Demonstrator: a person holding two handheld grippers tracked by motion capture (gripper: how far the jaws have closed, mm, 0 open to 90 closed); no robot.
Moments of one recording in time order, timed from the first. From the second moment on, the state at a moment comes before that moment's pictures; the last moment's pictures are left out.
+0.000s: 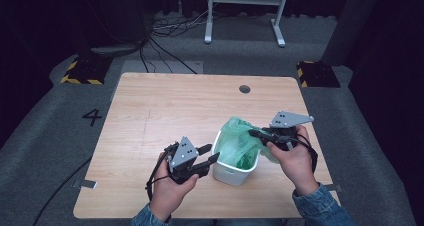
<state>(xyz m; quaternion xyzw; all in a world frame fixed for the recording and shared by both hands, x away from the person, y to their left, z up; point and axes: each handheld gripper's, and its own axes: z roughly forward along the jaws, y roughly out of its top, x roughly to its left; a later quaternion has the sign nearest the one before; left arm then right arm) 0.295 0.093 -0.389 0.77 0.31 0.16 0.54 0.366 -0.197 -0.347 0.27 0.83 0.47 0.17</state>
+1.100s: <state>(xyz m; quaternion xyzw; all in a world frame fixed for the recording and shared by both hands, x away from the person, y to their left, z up) 0.295 0.123 -0.385 0.76 0.34 0.19 0.52 0.337 -0.224 -0.225 0.21 0.75 0.56 0.27</state>
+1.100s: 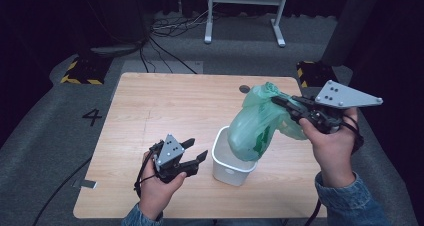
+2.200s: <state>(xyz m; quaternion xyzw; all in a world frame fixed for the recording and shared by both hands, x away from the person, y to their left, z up) 0.294 0.166 -0.397 0.76 0.38 0.21 0.48 0.376 -0.287 -0.267 0.31 0.77 0.48 0.28</state>
